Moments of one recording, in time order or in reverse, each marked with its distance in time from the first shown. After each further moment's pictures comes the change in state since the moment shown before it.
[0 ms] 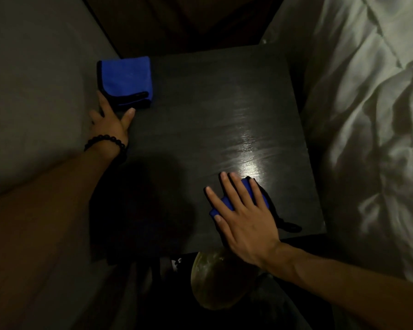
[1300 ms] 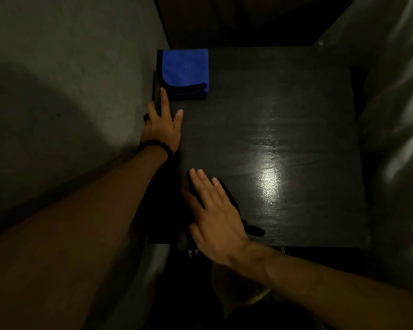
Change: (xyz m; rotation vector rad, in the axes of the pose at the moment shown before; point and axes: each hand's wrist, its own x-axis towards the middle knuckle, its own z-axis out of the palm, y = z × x) left_hand -0.030 -0.022 0.011 0.118 0.117 0.122; right_hand 0.058 -0.122 -0.013 0.336 0.020 -0.209
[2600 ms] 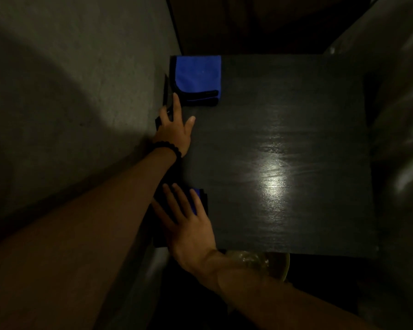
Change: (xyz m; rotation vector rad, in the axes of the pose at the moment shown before) left_hand 0.004 0.000 -0.010 -0.148 -0.158 -0.019; right_hand 0.029 -0.054 0.049 -0.192 0.027 -0.049
